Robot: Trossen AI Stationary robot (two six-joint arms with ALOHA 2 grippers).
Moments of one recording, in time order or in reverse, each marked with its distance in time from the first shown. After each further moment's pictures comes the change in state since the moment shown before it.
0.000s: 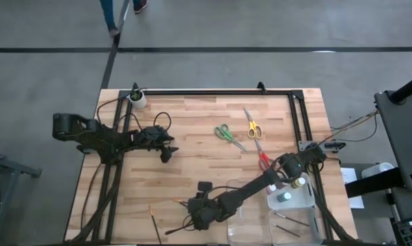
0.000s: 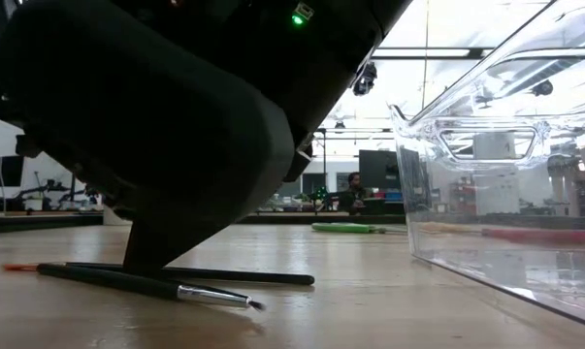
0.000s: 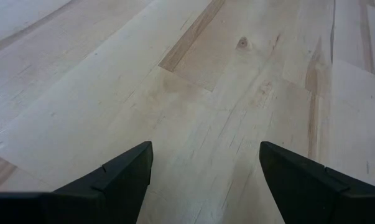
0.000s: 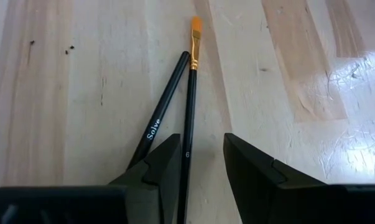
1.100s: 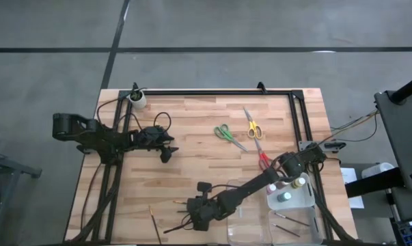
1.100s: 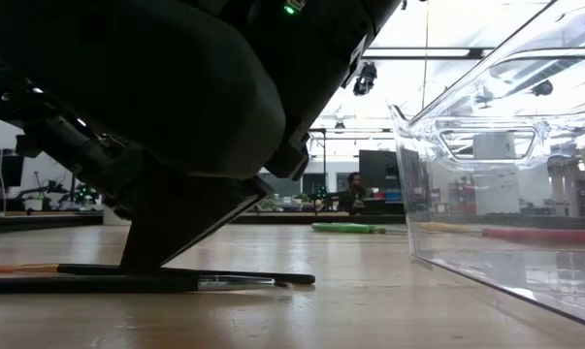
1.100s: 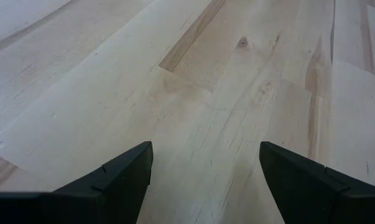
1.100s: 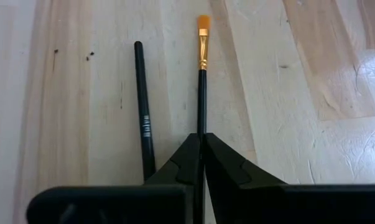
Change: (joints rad) left arm 0.000 0.000 0.000 0.000 0.000 0.000; right arm 0.001 -0.012 -0.002 0.018 -0.088 0.041
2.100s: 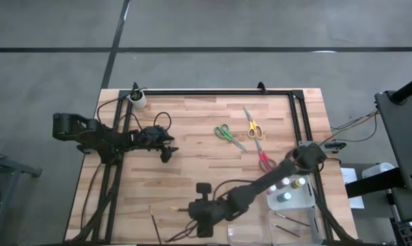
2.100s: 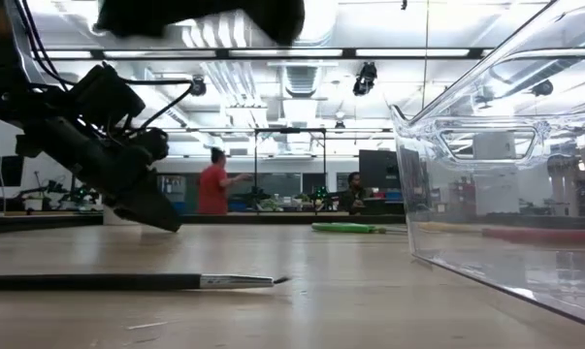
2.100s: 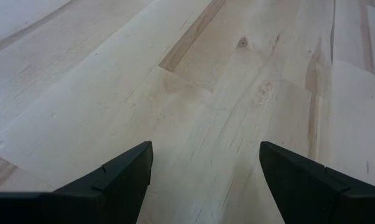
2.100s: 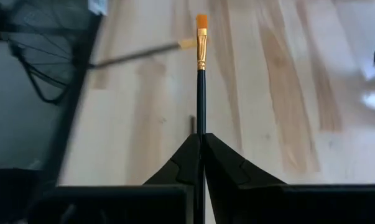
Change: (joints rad) left arm 0.000 0.000 0.000 0.000 0.000 0.000; right arm 0.030 -0.217 -0.001 0.012 0.001 -0.141
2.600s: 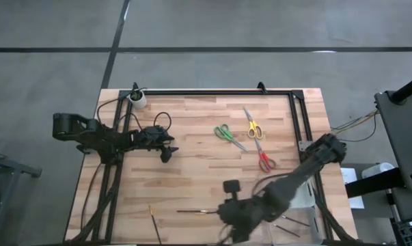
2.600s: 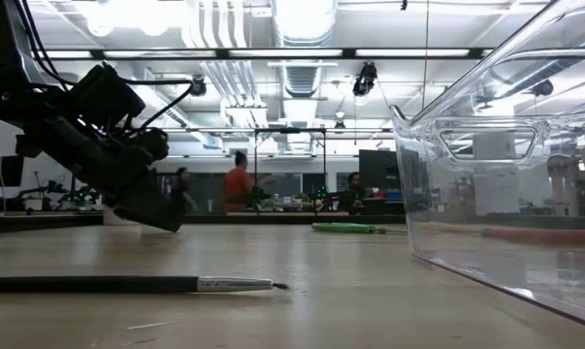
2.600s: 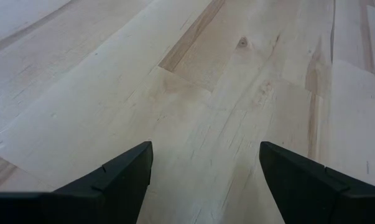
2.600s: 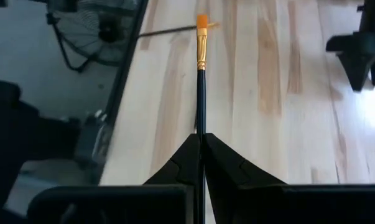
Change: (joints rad) left arm 0.000 0.000 0.000 0.000 0.000 0.000; right arm 0.129 -0.328 -0.070 -0.352 0.000 0.043
